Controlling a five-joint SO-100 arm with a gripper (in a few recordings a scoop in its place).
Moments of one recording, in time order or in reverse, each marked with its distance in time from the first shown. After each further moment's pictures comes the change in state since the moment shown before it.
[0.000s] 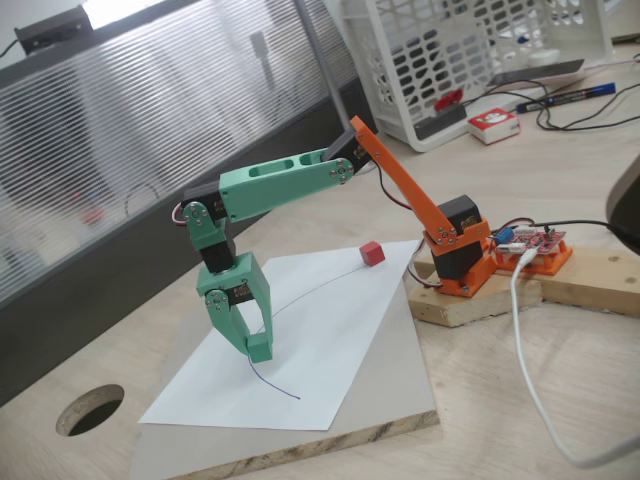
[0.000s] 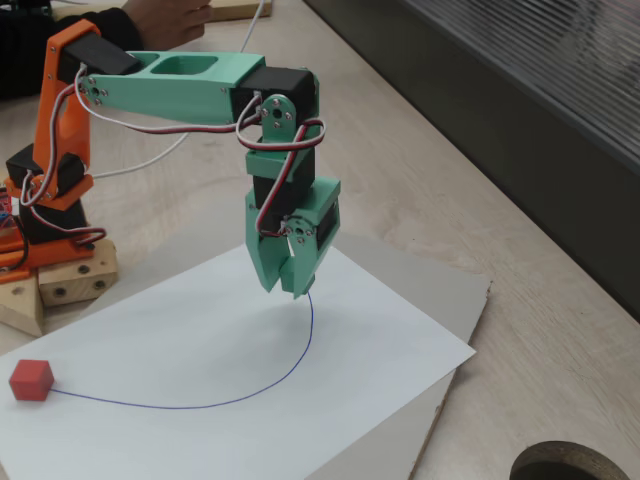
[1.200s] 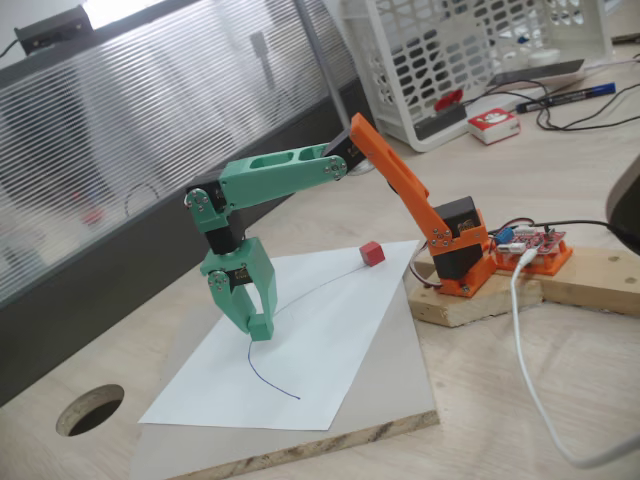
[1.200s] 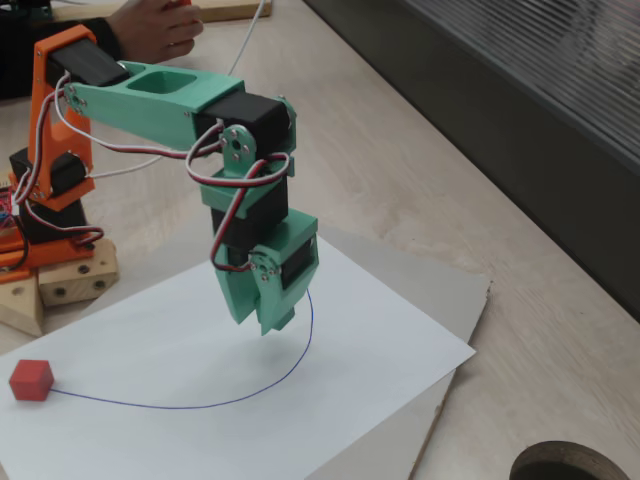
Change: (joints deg) arm 11.6 -0.3 0.0 -1.2 -0.8
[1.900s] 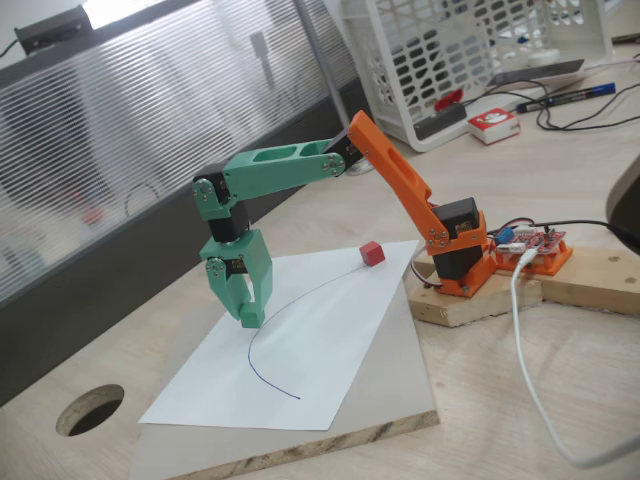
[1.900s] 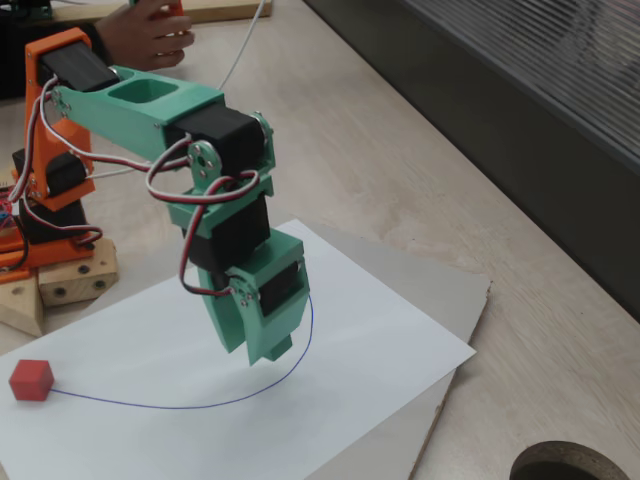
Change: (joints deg) arm 7.0 0.0 0.0 -4.7 -0.3
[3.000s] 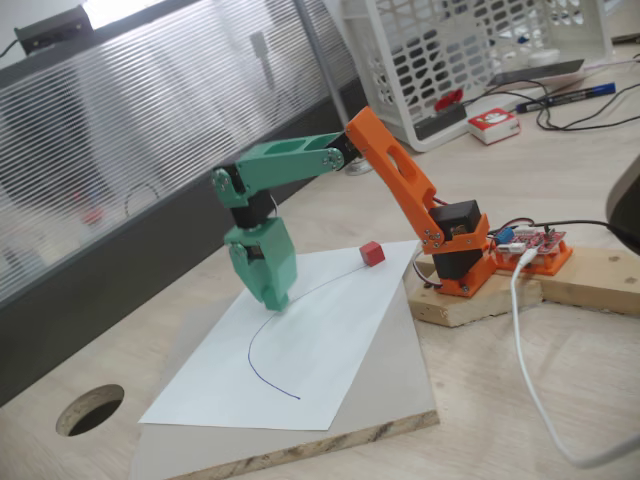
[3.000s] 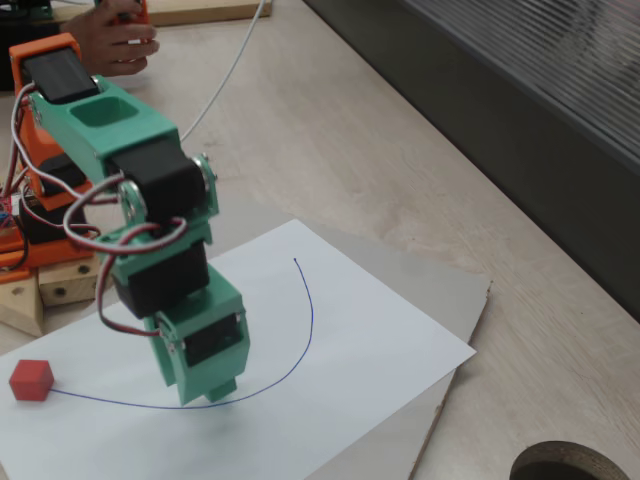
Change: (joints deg) arm 12.2 0.0 3.8 0.0 0.4
